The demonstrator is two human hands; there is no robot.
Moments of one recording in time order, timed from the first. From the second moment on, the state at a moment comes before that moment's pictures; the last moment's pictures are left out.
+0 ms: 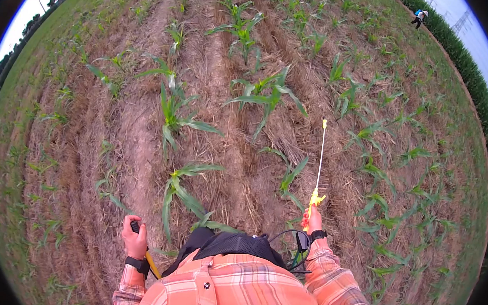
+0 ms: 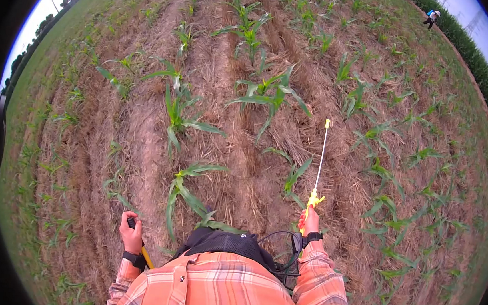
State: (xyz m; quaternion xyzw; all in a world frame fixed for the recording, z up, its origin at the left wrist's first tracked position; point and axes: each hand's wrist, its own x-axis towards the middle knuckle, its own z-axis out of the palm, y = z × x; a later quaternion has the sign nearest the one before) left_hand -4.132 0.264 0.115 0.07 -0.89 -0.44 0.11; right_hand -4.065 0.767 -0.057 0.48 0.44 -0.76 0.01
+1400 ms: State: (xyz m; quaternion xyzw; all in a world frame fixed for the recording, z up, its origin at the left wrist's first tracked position) left_hand -4.396 0.241 0.125 0.12 -0.87 -0.46 0.13; right_hand -4.433 0.644 -0.006 0.26 0.62 -0.66 0.34
